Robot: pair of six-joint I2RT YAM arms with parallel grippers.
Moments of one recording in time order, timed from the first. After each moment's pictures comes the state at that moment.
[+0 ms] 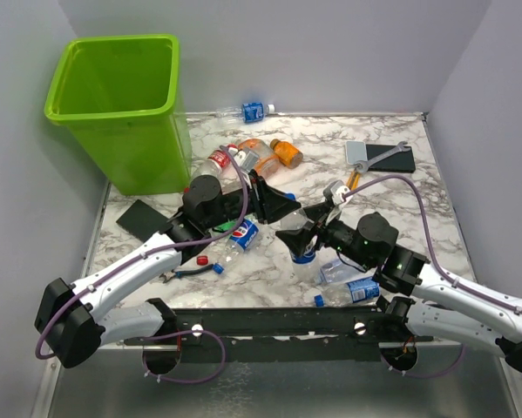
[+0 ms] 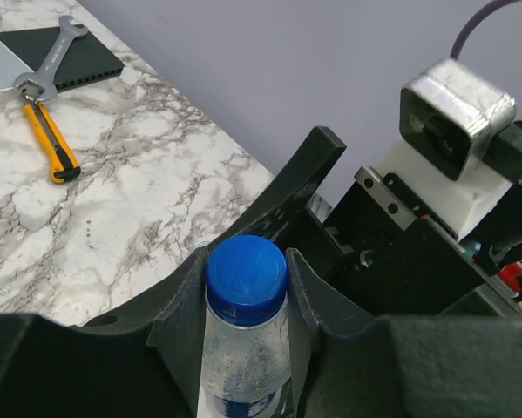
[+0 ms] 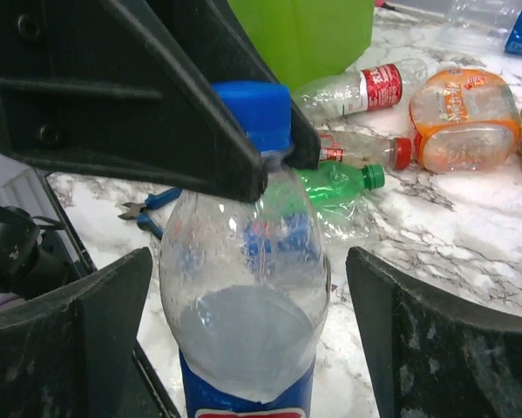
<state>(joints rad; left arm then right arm) -0.76 1.12 0.84 0.34 0.43 -0.64 0.98 0.84 0.62 0.17 0.09 0.21</state>
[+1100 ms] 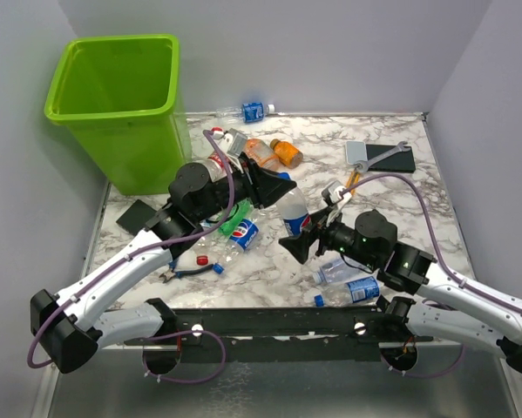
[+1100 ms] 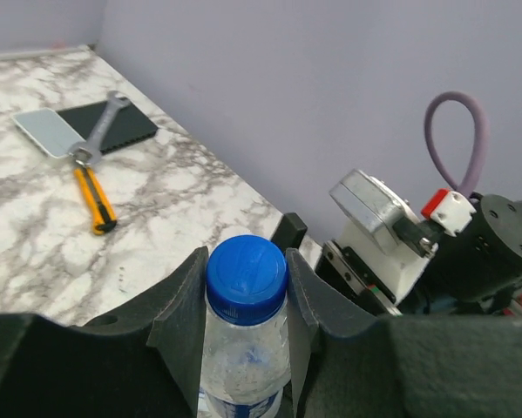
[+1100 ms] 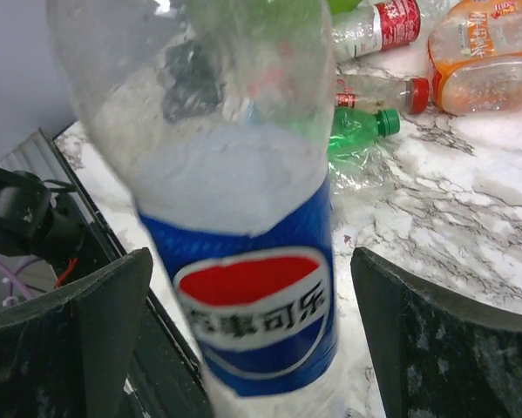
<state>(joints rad) -0.75 1.09 0.98 0.23 0.35 -0.61 0.98 0.83 0.69 -0.05 0.06 0.27</state>
